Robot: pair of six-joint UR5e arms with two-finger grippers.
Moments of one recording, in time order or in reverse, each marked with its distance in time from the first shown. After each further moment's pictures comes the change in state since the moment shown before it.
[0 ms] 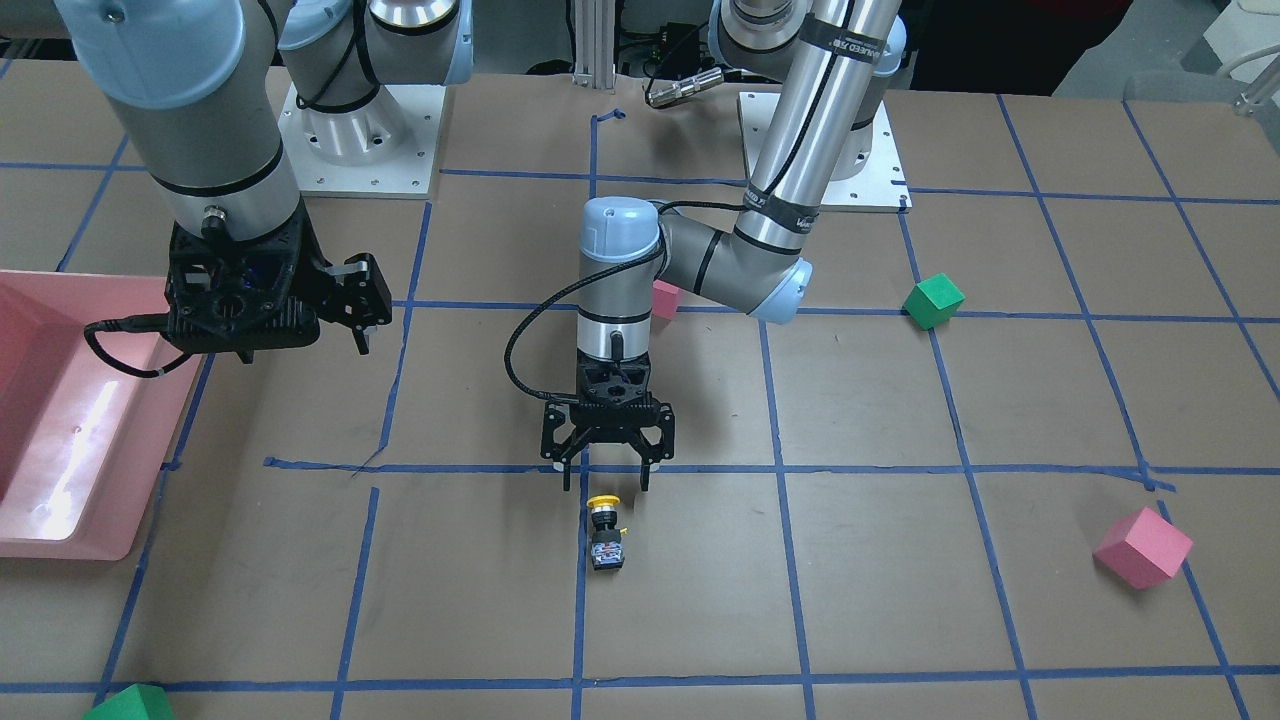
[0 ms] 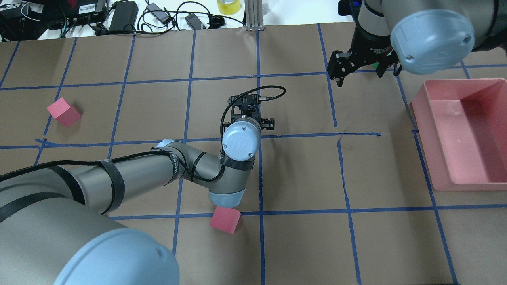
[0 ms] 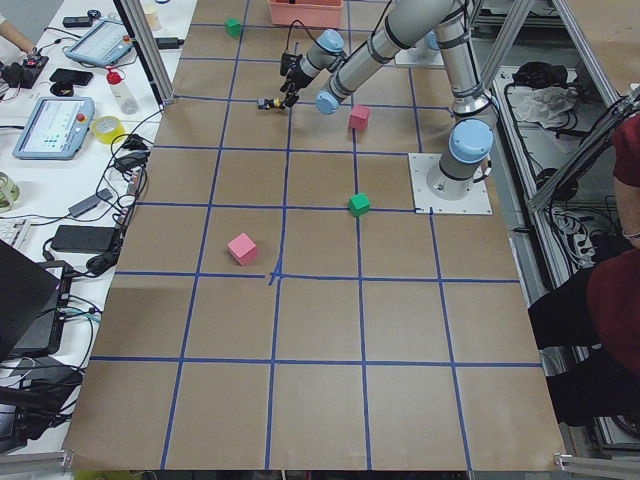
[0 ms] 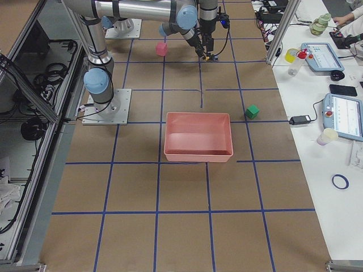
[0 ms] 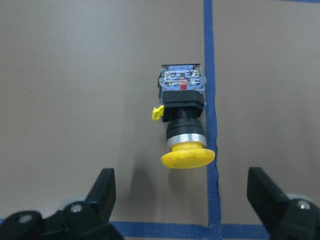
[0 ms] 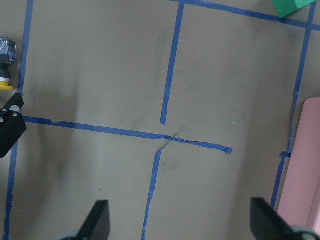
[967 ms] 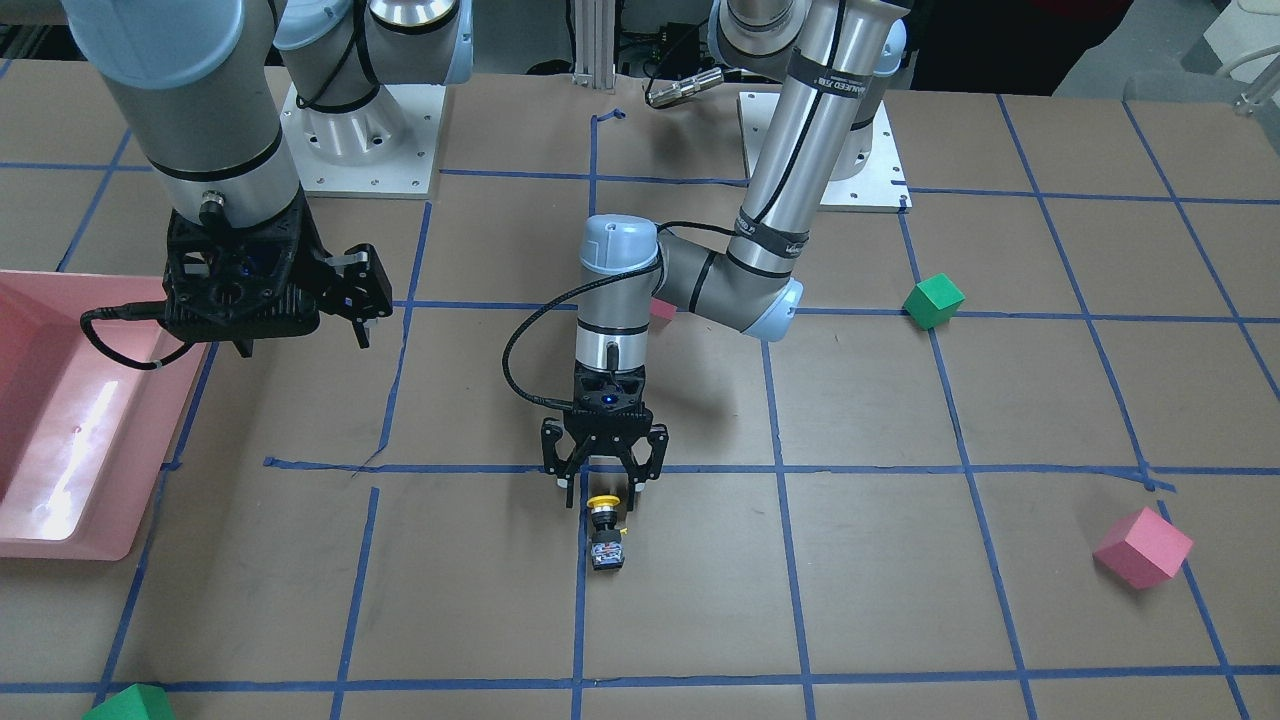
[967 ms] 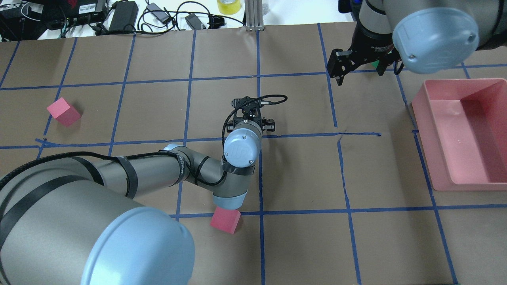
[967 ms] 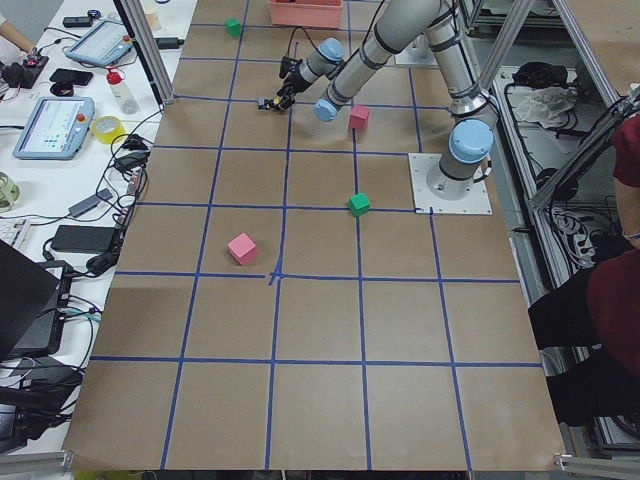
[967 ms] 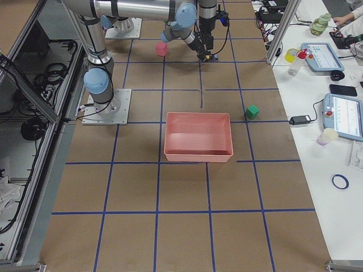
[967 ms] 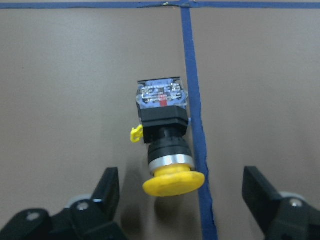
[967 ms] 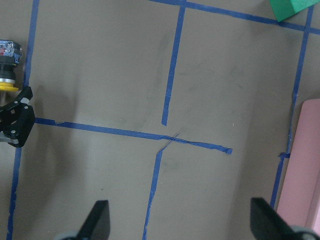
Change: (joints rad) left arm -0.001 -0.064 0.001 0.125 0.001 0.063; right arm 0.003 -0.012 -0.004 0.004 0.003 0.001
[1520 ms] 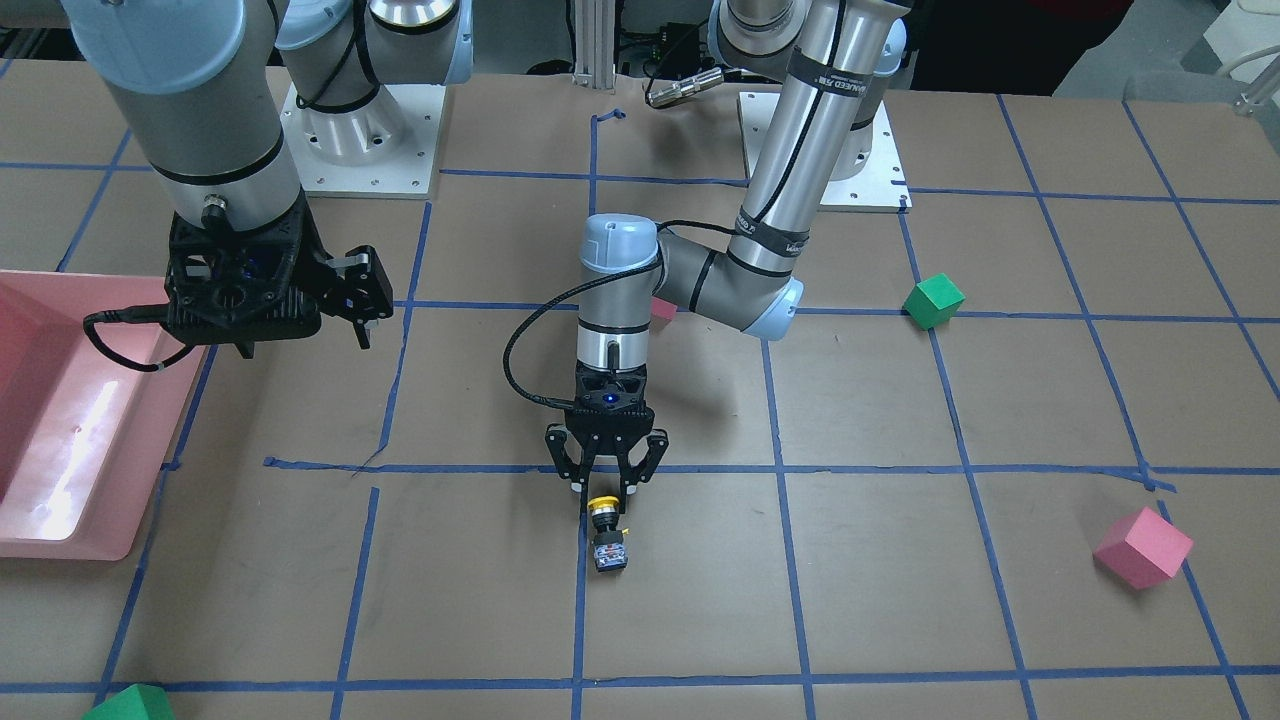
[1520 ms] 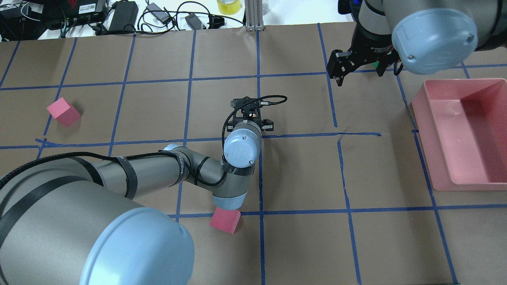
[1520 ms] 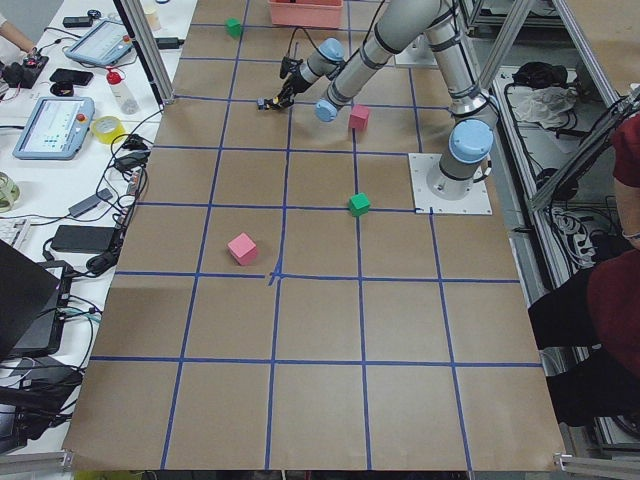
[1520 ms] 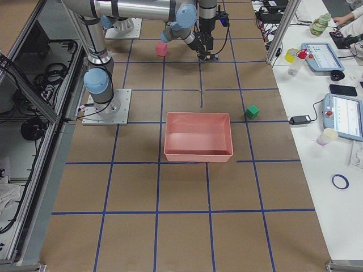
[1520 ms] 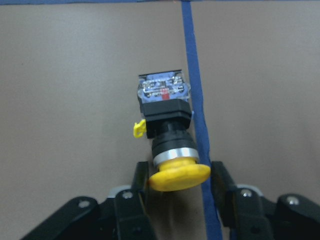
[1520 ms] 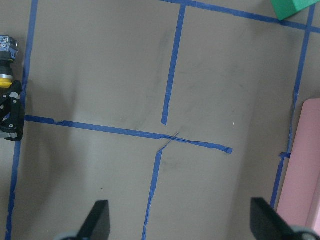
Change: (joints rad) left arm 0.000 0.009 0.004 -0.004 0.019 0.013; right arm 0.000 0.002 0.002 0.000 -0.002 -0.003
